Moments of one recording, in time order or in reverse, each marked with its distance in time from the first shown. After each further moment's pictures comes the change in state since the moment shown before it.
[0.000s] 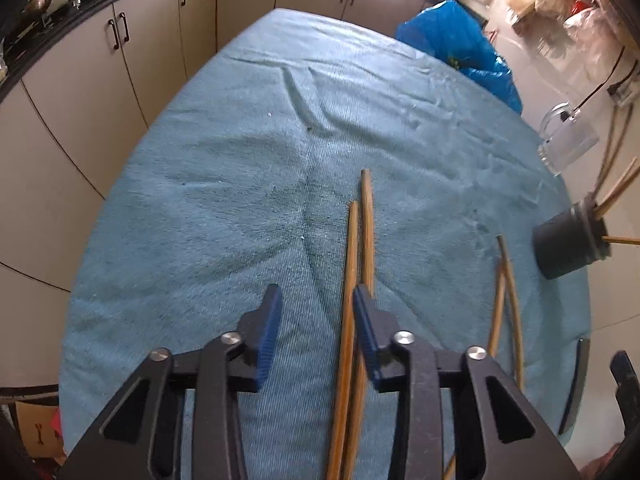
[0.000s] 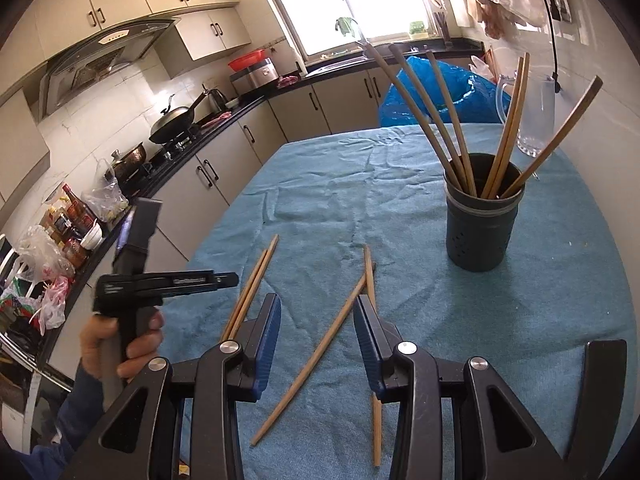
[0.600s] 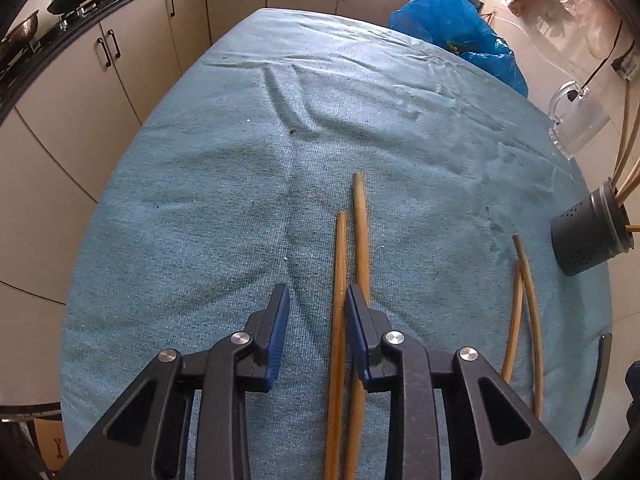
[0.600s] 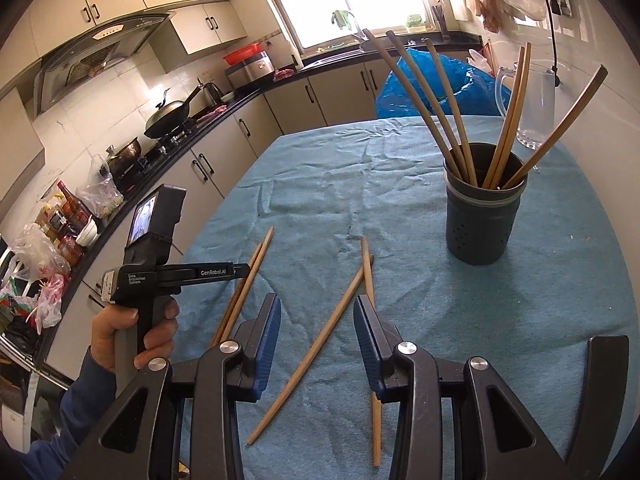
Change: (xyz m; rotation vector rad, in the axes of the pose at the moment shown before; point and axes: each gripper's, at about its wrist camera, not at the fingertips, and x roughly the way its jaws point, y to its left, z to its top) left arm 0.019 -0.017 0.013 0.061 -0.001 0.062; right arm 0.008 0.001 -0.001 0.000 0.023 -0.009
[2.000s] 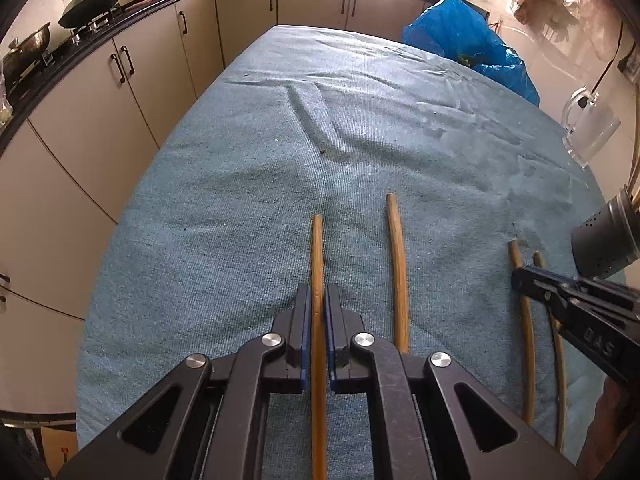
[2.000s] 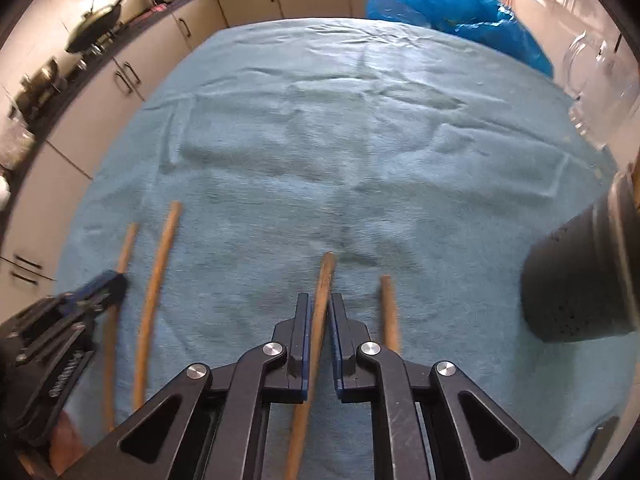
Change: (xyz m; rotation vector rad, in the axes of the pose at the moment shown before) left arm 0.003 0.012 0.004 0.003 -0.070 0.053; right arm 0.181 0.007 0.056 -0.019 0.360 -0.148
